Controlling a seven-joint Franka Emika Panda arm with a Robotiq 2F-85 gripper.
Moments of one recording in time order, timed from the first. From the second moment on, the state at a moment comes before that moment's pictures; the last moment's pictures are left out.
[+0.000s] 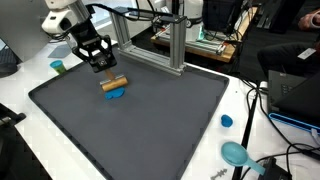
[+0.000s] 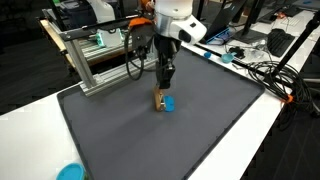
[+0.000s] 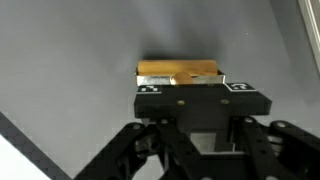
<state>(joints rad) -0.17 0.53 0.02 -1.61 -0.03 2.03 -1.14</state>
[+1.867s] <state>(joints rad) -0.17 0.46 0.04 -1.78 0.04 2.29 -1.17</state>
